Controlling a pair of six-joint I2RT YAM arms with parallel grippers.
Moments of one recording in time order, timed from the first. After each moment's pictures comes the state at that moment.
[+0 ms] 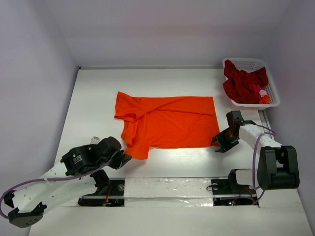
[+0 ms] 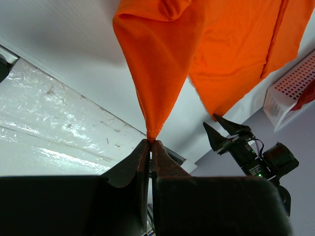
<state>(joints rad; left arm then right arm) -0.99 0.58 0.78 -1.25 -0.22 -2.01 0.03 1.30 0.64 -0.74 -0.10 1.09</state>
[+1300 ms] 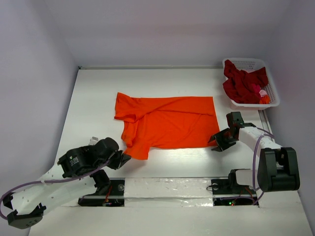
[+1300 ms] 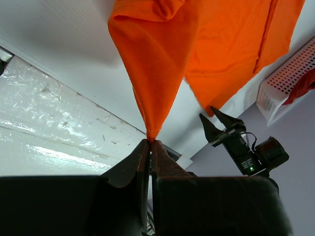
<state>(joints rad) -0.99 0.55 0.78 -1.25 -0.22 -2.01 0.03 1.28 0.60 -0.66 -0.20 1.17</state>
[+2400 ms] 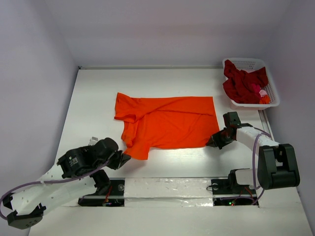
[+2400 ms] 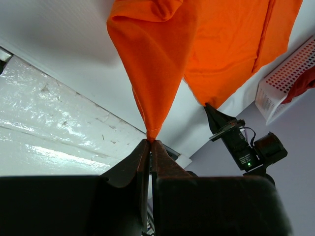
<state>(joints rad) -0.99 0.54 0.78 -1.25 -0.22 -2.01 0.08 1.31 0.58 -0.56 -0.23 1.23</state>
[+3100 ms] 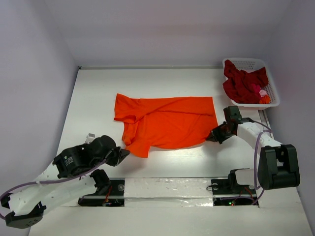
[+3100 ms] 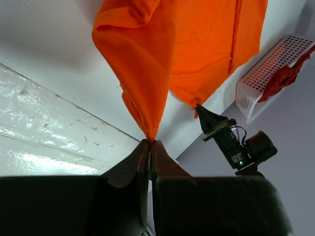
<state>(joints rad) -0.99 0.56 0.86 -1.26 -0.28 -2.01 0.09 1.31 0.68 -0.63 -0.24 1.20</state>
